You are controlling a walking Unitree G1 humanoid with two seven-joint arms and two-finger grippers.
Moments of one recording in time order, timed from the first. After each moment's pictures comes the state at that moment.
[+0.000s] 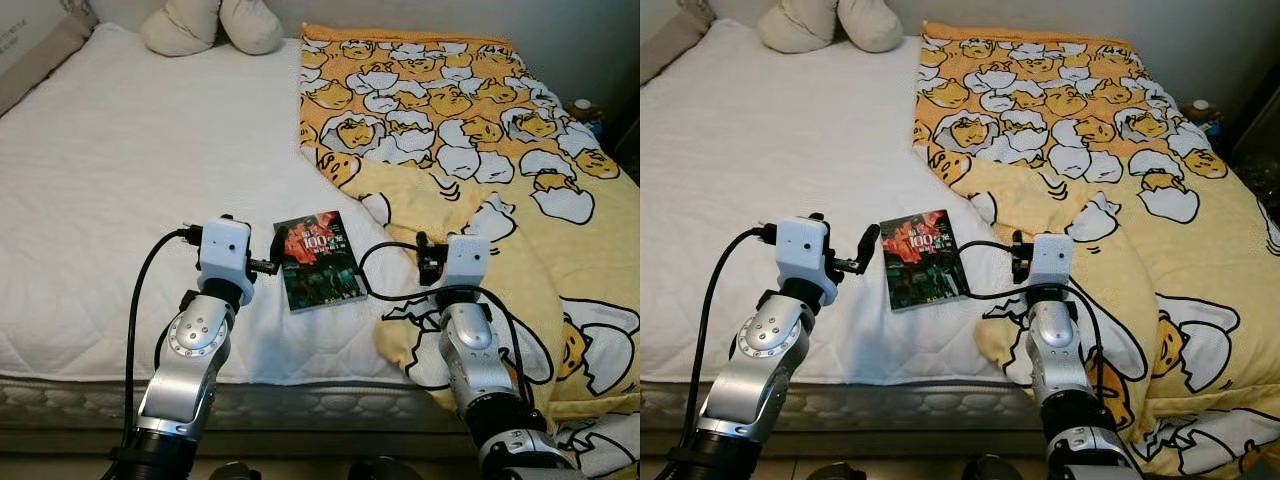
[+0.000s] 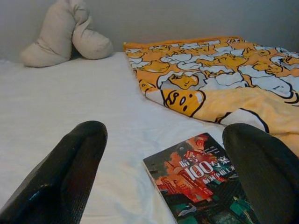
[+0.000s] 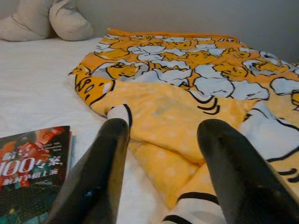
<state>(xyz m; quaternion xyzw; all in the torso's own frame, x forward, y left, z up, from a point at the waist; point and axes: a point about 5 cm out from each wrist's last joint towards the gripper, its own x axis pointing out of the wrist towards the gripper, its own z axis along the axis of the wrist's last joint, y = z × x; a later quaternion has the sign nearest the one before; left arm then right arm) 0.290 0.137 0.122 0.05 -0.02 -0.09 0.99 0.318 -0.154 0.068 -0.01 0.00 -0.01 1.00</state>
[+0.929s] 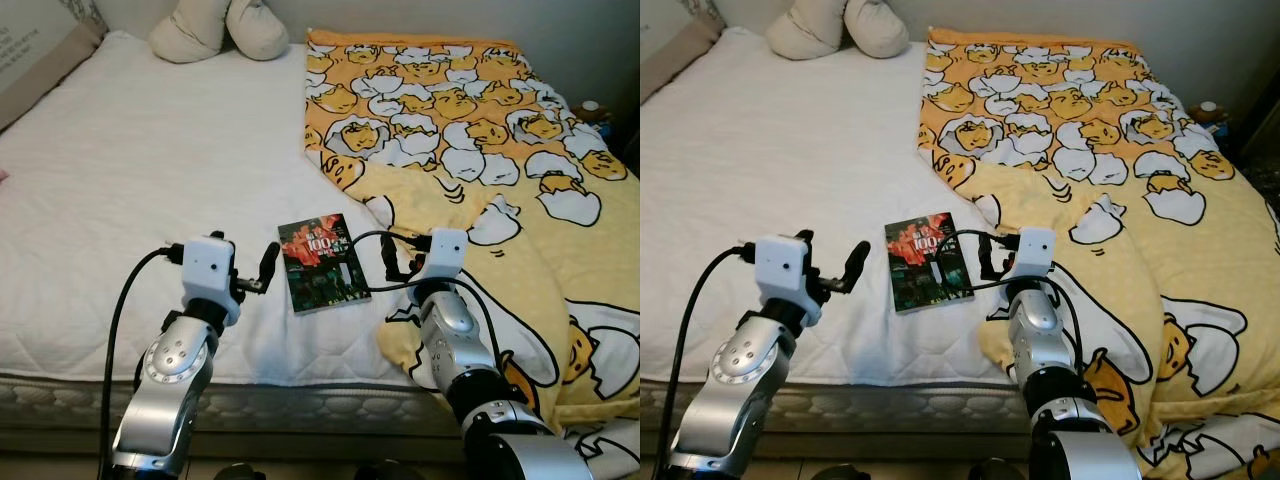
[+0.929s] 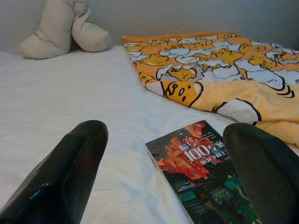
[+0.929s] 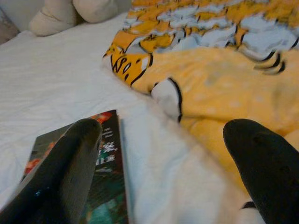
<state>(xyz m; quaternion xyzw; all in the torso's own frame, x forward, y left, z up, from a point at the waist) 0.263 0.153 0.117 0.03 0.00 -0.11 0.99 0.336 -0.127 0.061 0.10 0.08 0.04 0.99</state>
